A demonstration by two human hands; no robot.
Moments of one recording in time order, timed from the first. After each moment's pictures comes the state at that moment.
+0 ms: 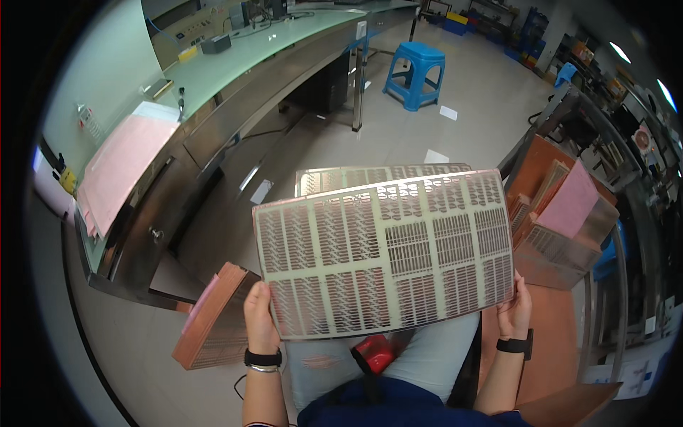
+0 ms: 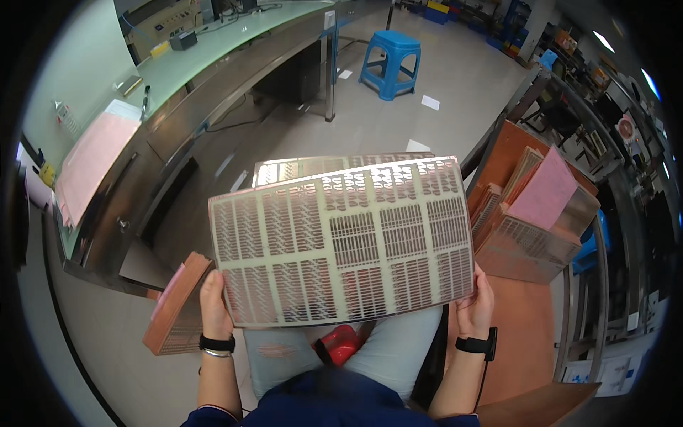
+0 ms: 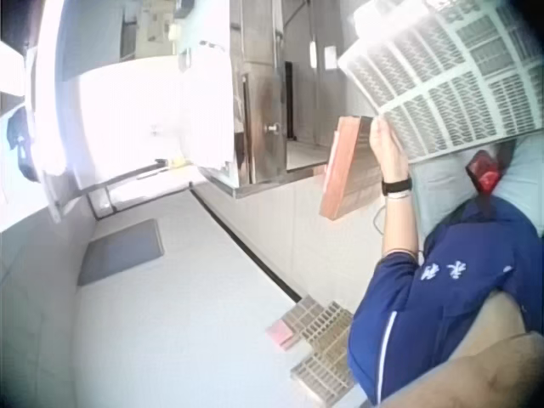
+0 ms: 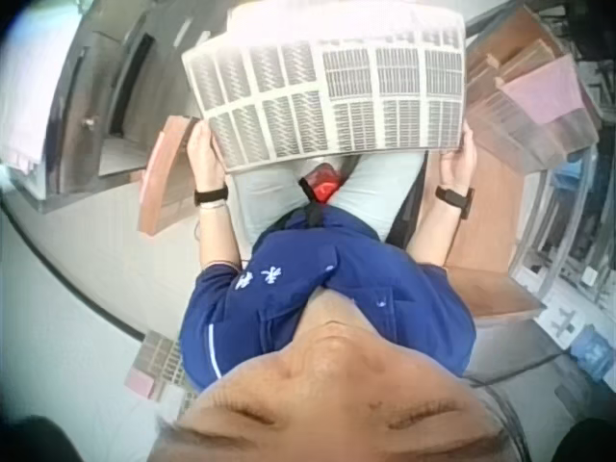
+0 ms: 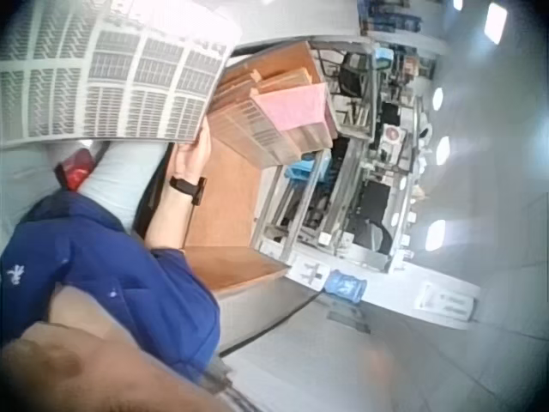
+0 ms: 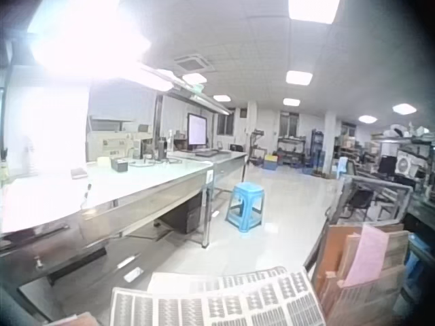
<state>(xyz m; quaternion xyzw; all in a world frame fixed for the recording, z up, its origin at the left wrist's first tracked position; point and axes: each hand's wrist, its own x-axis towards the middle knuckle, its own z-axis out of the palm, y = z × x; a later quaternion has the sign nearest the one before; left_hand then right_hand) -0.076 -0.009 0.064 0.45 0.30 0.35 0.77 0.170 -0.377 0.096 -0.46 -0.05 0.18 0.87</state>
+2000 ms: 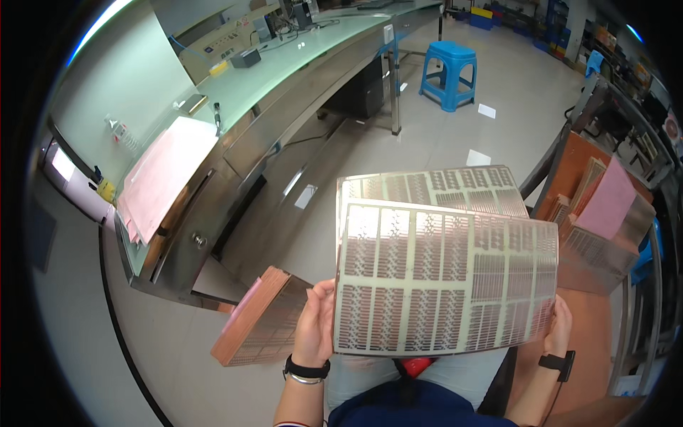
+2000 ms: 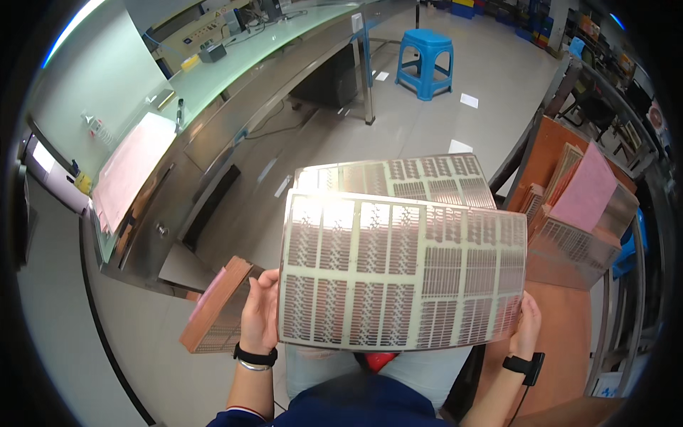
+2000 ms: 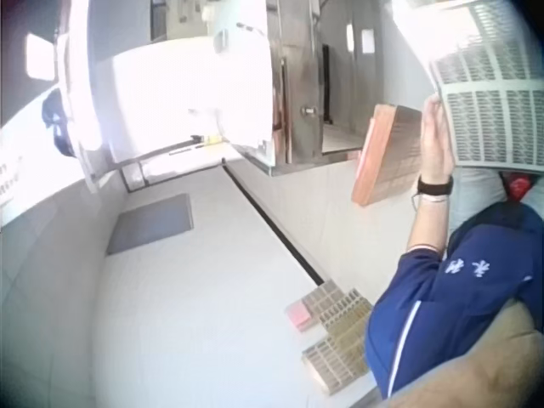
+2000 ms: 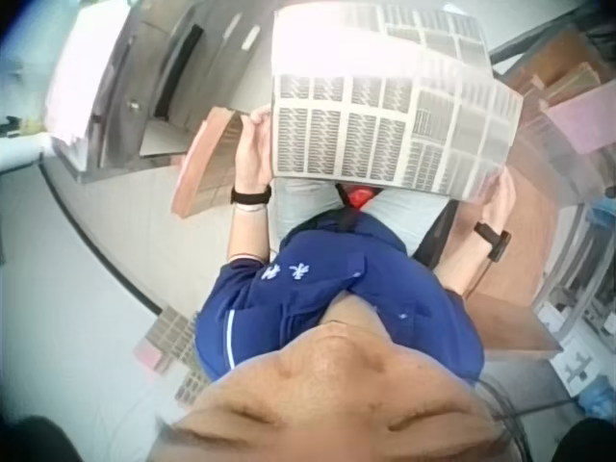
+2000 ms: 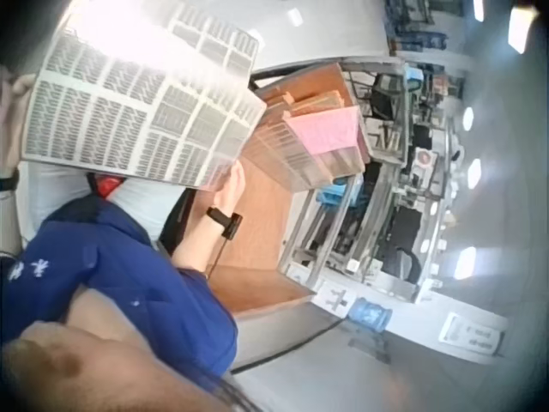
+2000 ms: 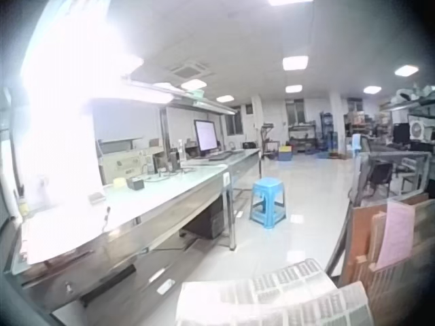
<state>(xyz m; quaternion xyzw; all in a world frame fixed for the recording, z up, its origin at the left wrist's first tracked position) -0.064 -0.038 0.110 0.34 0.10 0.23 0.91 0.174 -0.439 0.053 -0.65 0.01 0.10 0.75</state>
